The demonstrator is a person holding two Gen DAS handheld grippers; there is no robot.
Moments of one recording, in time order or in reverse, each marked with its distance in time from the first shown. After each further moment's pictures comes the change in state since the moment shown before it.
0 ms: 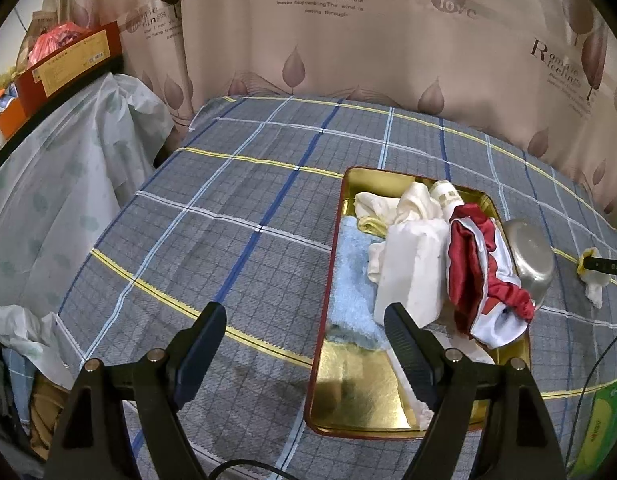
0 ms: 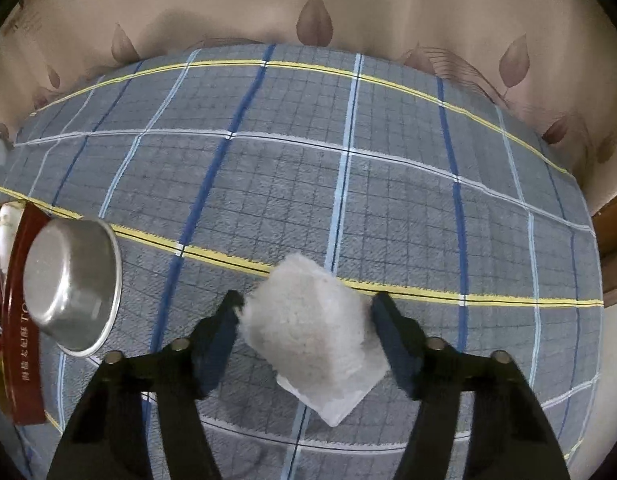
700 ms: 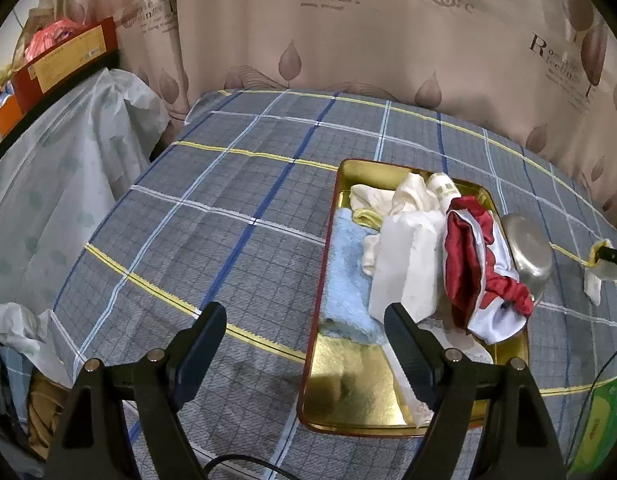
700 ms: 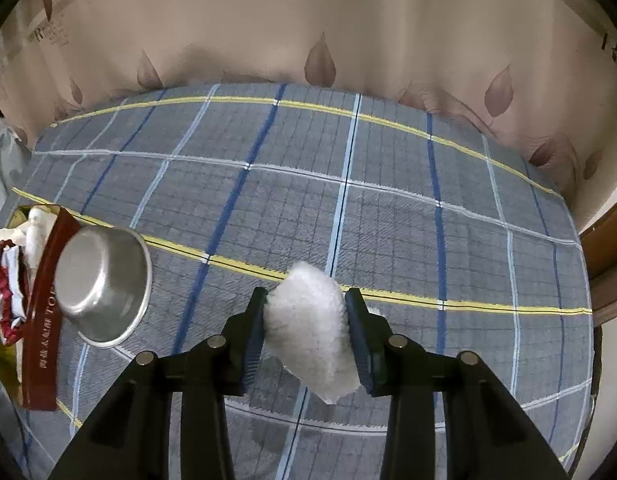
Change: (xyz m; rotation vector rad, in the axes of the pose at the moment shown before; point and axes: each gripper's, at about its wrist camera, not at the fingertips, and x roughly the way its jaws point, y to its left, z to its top) left arm 0.005 -0.004 -0.002 0.006 0.018 -0.004; right arm -0.043 -0.001 -0.010 -0.019 -0.113 0.020
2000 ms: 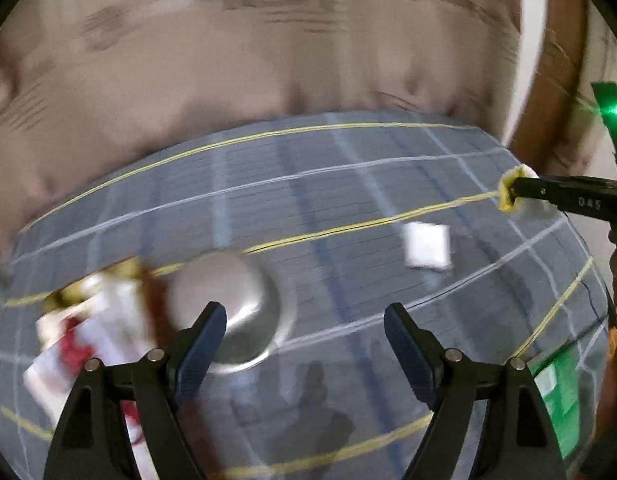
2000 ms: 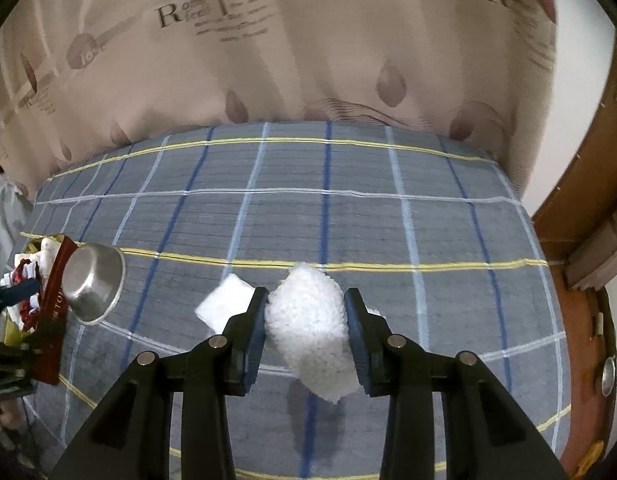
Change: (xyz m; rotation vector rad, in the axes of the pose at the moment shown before) left arm -0.014 -0.298 0.006 0.517 -0.031 -0.377; right arm -0.072 -0.109 -0.055 0.161 -0.113 -0.005
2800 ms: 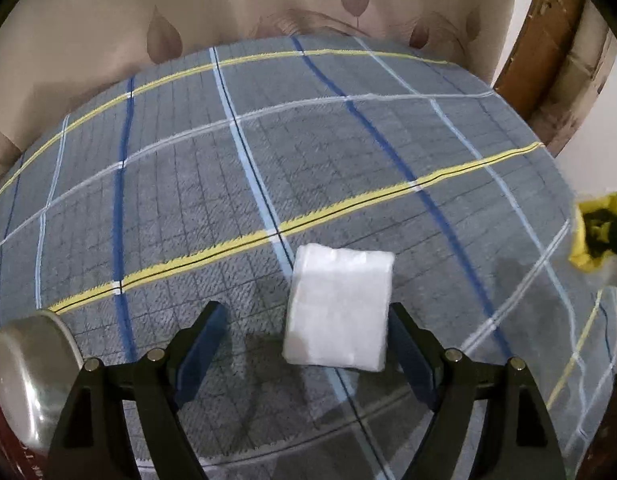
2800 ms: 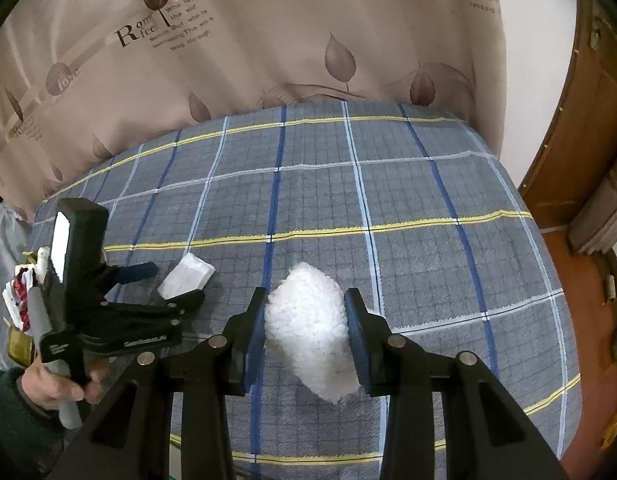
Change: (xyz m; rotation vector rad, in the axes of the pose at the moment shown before) left arm 0.153 -0.093 0.045 0.056 0.183 -0.097; right arm 0.002 -0.059 -0.032 0.111 0.007 0.031
